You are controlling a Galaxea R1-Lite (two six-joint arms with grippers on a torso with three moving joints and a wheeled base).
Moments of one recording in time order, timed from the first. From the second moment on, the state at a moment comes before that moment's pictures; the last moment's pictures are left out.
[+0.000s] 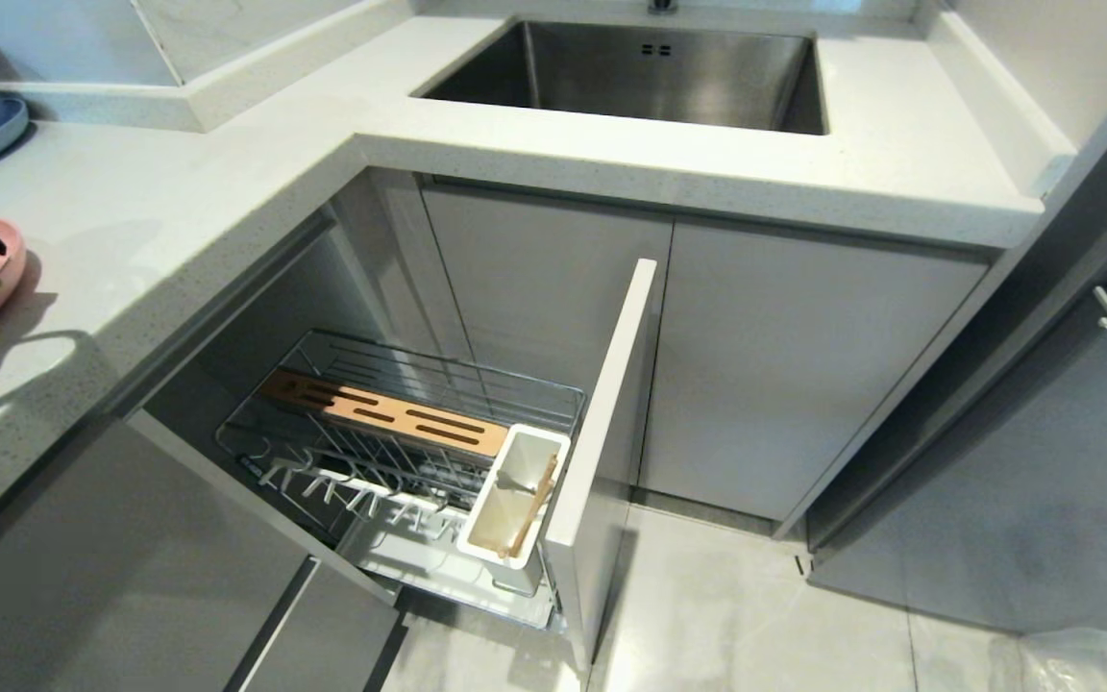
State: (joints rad) left arm 0.28 1.63 -1.96 0.91 0.25 -0.92; right arm 0.00 0.00 0.00 0.00 -0.02 0.05
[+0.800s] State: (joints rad) left arm 0.22 1.58 -1.96 0.90 0.25 -0.92; right arm 0.00 0.00 0.00 0.00 -0.02 0.05
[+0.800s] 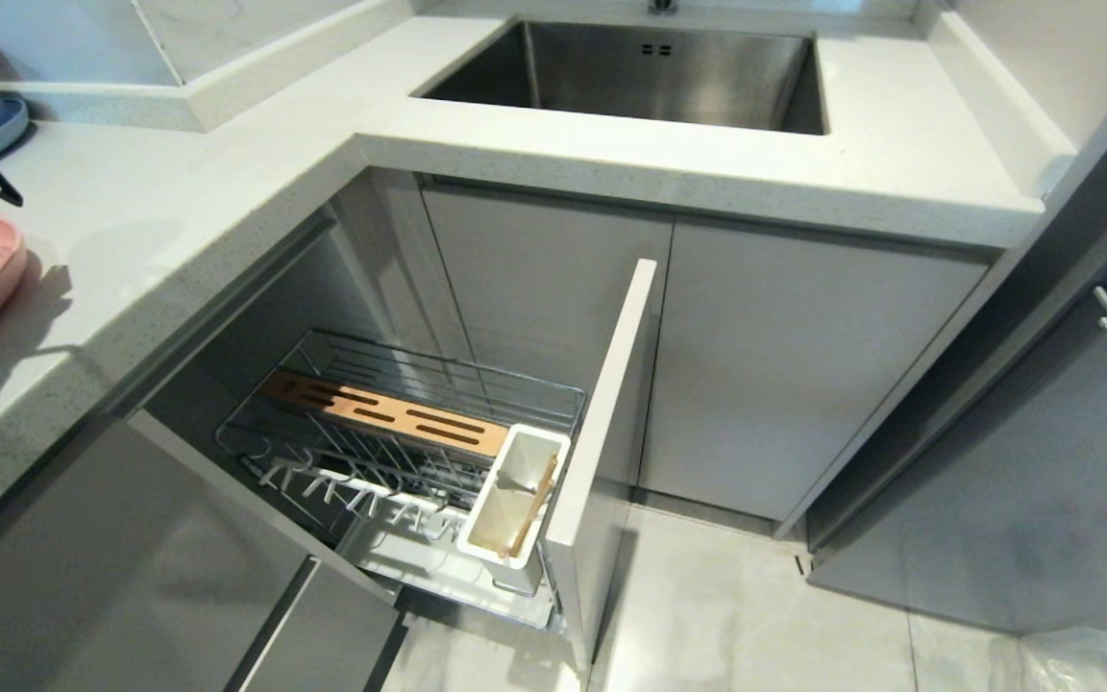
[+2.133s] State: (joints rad) left arm -0.15 1.20 -1.96 0.84 0.12 -0.64; right arm 0.00 0.00 0.00 0.00 -0.02 0.05
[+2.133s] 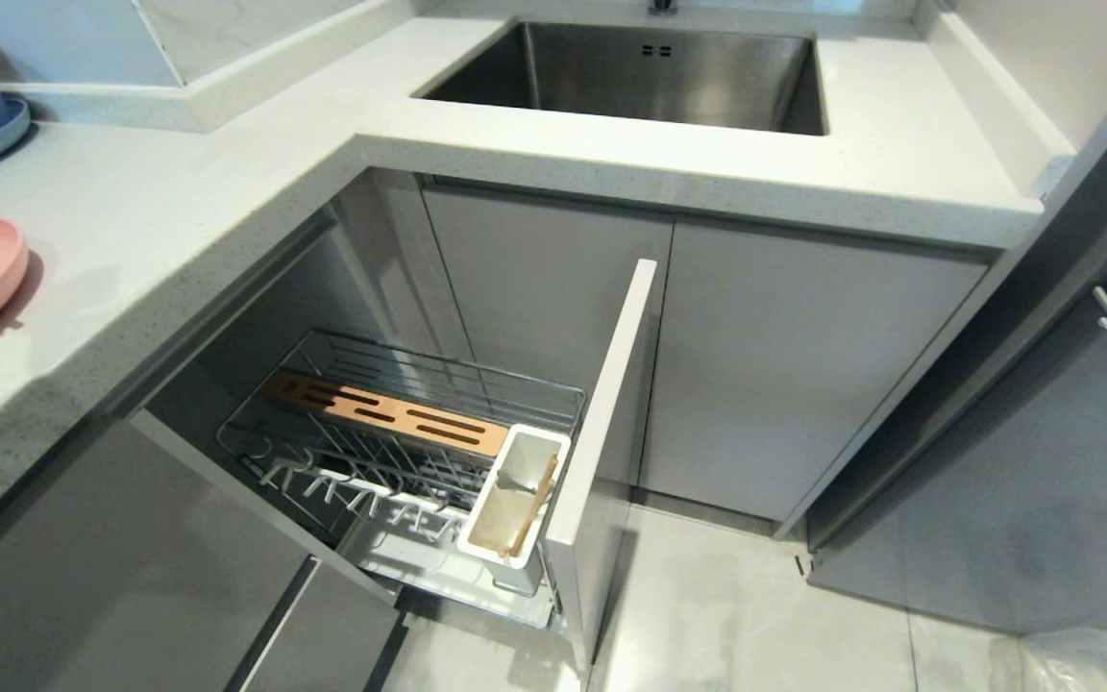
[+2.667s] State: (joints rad) left arm -0.32 1.43 -1.96 1.09 0.06 -0.70; right arm 0.00 0.00 0.00 0.00 -0.02 0.05
